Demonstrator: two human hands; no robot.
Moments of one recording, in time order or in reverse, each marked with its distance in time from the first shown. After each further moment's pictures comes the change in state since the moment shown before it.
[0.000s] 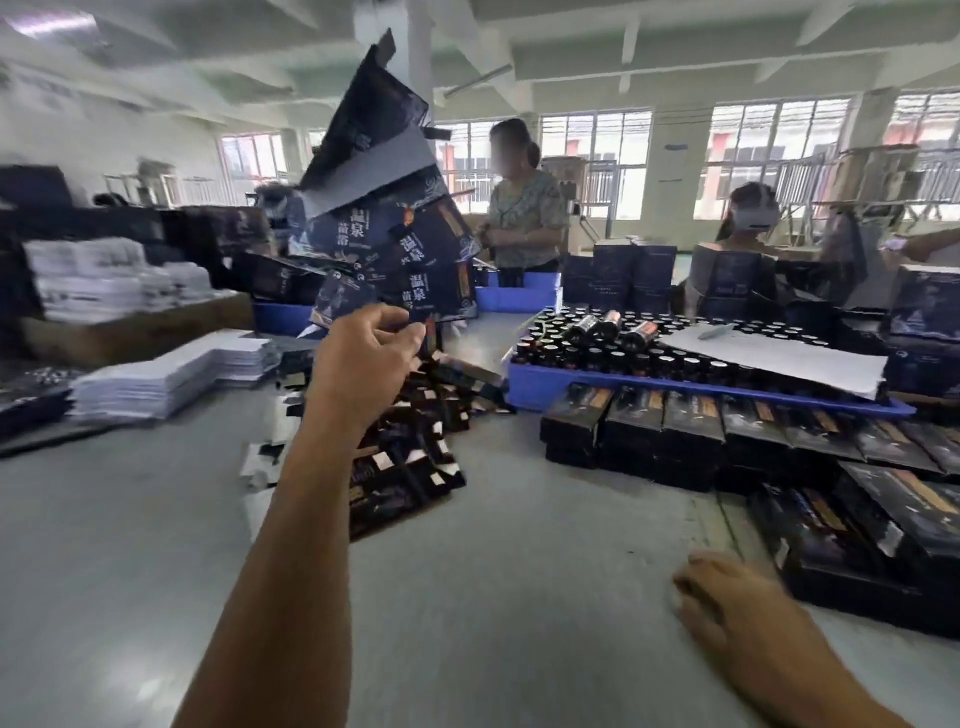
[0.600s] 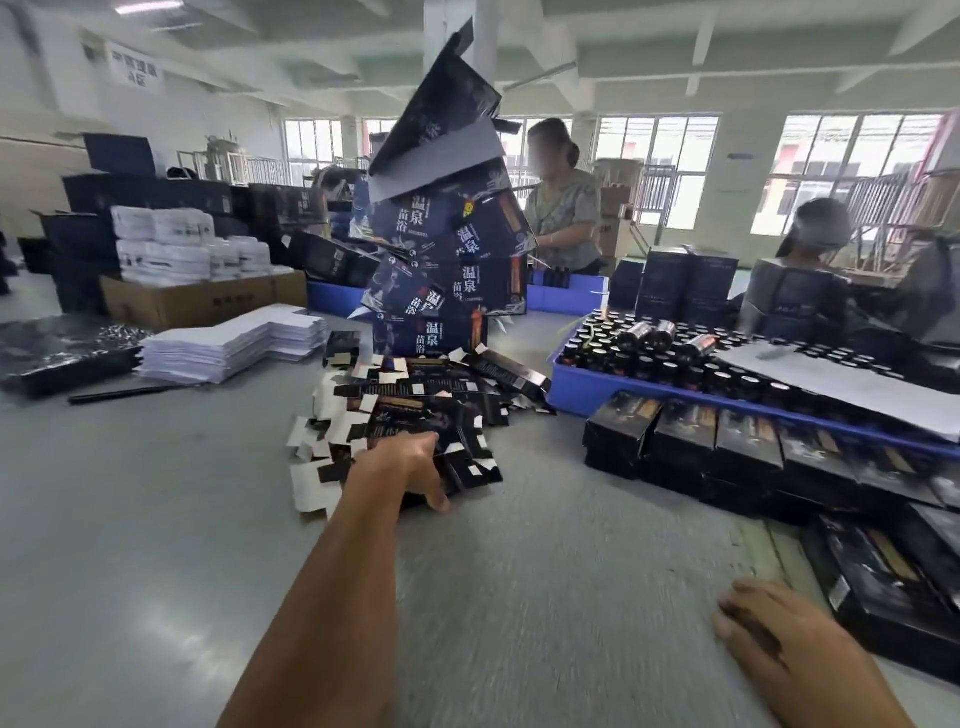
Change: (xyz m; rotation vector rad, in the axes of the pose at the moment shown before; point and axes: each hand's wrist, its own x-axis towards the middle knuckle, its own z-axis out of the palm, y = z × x) left_hand 0.003 -0.127 0.032 0.782 -0.739 -0.372; right_hand 0.000 -0.001 0.006 0.043 0.040 0.086
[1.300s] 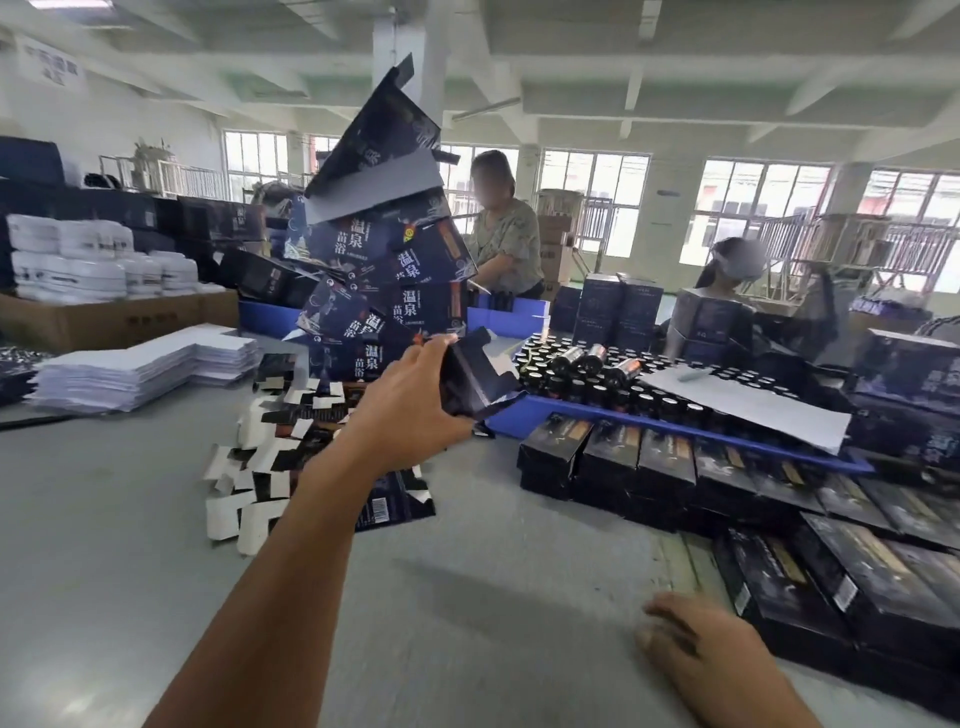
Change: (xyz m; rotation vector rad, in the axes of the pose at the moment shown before) left_hand -0.082 0.083 -0.055 -0.282 0.573 0.539; right_hand 0.006 0.000 -0.016 0.127 -0.057 -0.032
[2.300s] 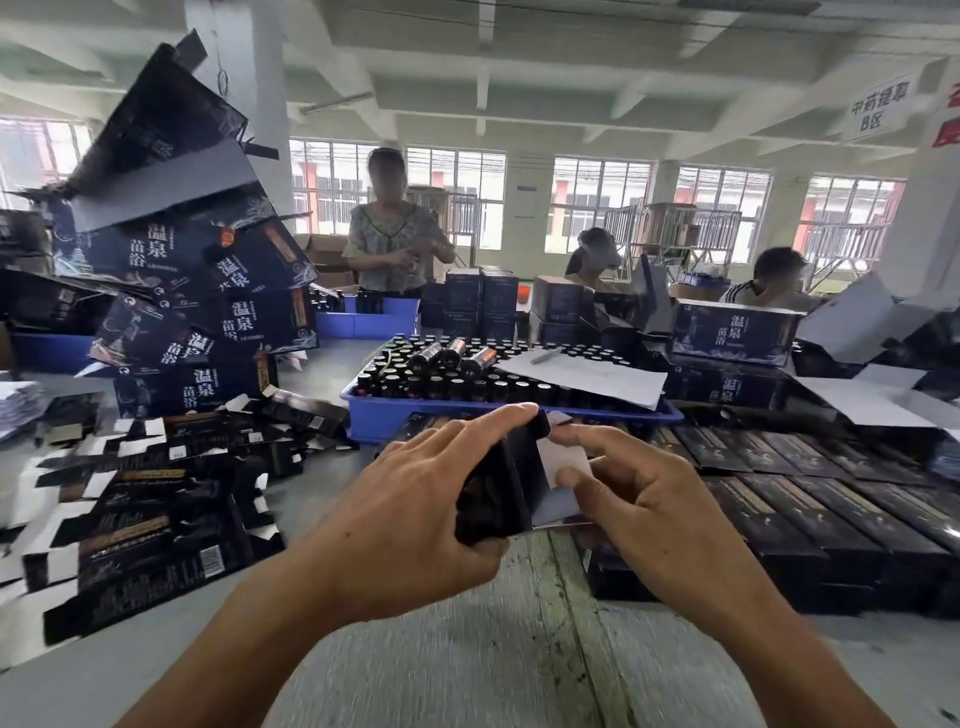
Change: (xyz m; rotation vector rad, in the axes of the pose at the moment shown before) left_hand -0.053 0.114 0.059 -0.108 -0.200 0.642; right_hand -0.023 -0.052 -0.126 0.508 0.235 -0.163
